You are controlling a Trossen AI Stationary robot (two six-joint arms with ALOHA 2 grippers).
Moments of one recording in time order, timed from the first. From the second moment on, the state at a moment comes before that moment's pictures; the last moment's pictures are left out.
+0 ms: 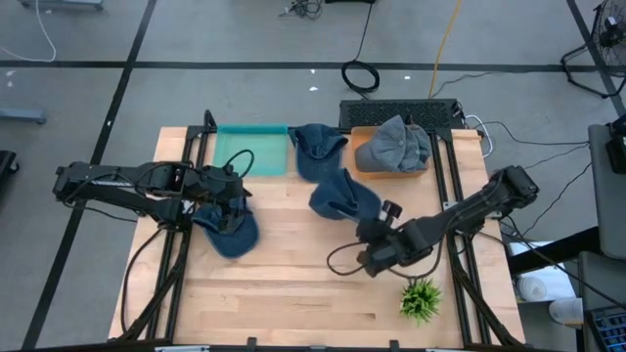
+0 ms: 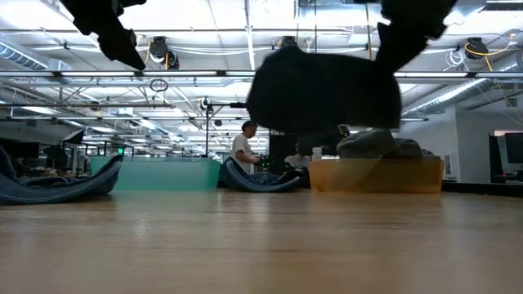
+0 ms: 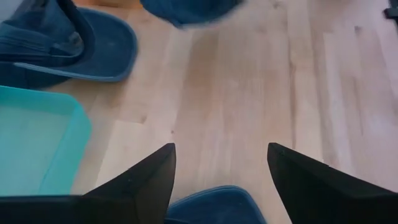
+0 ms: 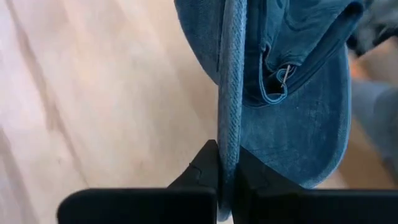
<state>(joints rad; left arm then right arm) -0.02 0.89 0.86 -0.75 -0.05 -0.16 0.45 1.56 1.19 -0.98 0.70 0.74</state>
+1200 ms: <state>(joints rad) -0.06 0.89 0.86 -0.66 -0.06 0.12 0.36 1.35 1.19 -0.57 0.48 0.15</state>
